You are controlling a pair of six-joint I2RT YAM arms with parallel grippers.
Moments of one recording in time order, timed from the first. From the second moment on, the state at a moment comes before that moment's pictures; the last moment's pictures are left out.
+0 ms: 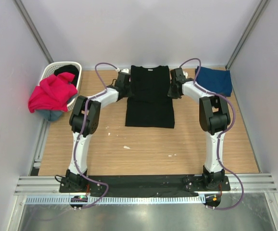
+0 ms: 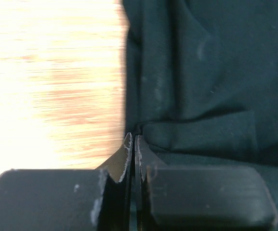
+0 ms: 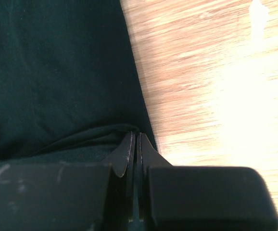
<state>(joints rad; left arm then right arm) -0.42 2.25 1.66 -0.13 -0.12 -0.39 0.26 2.15 1.63 -0.45 0.14 0.52</state>
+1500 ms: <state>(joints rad) -0.43 1.81 1.24 -0.11 0.18 -0.58 0.32 2.09 1.78 -0.59 0.05 0.45</state>
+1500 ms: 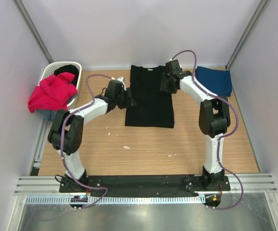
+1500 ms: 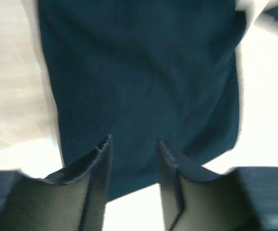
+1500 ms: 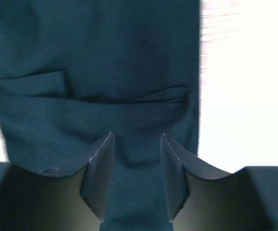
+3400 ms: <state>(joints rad) -0.54 1.58 1.11 -0.33 0.05 -0.63 0.25 1.69 1.27 -0.57 -0.05 0.51</state>
